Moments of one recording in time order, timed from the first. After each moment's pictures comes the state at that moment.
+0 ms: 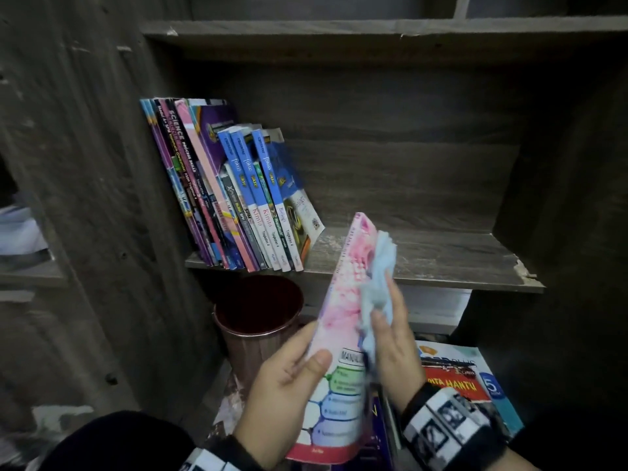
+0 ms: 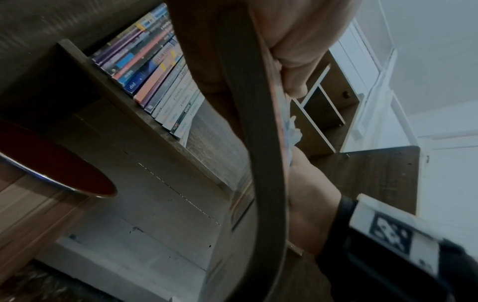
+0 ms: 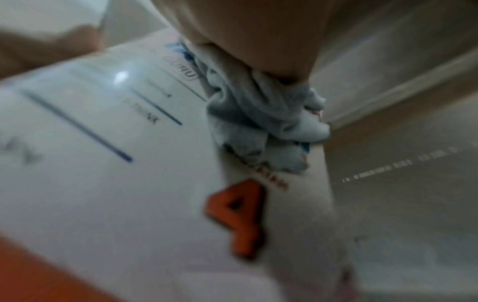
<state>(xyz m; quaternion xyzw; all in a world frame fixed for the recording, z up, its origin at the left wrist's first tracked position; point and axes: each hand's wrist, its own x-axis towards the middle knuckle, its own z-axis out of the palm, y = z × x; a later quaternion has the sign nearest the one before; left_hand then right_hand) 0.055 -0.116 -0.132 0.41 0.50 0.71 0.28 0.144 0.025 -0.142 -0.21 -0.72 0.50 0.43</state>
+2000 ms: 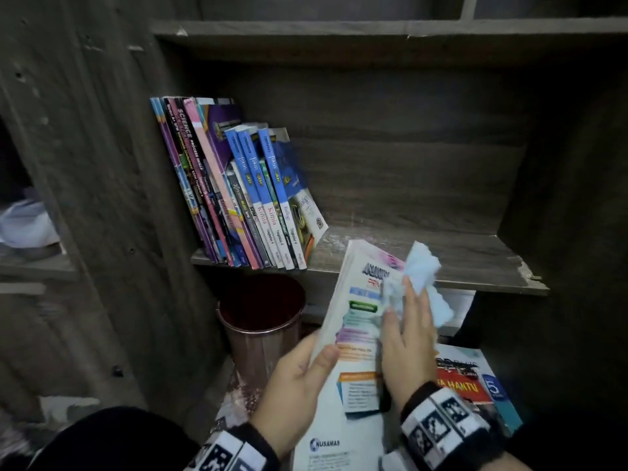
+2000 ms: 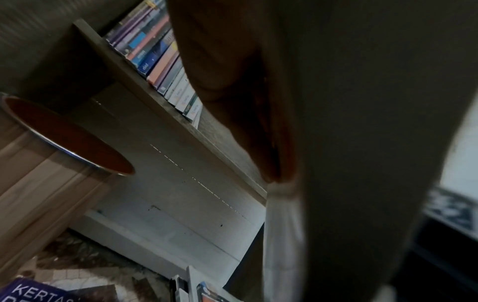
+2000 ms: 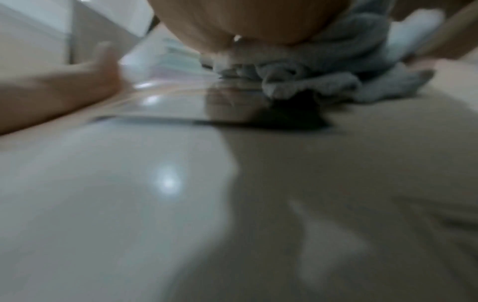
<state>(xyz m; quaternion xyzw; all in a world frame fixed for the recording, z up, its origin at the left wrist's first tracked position) 0.058 -0.102 -0.145 0.40 0.56 0.68 0.25 0.150 0.025 -0.142 -0.37 -0.75 0.35 0.42</state>
